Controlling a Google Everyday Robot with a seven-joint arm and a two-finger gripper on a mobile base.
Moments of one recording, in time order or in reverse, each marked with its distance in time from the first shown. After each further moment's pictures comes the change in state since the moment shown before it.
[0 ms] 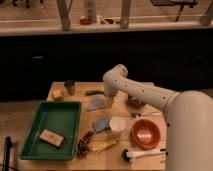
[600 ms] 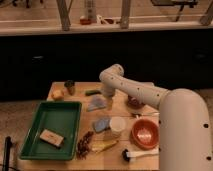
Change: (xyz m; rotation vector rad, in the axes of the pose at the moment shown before) arm -0.012 0.011 0.013 -0.107 -0.020 -0.240
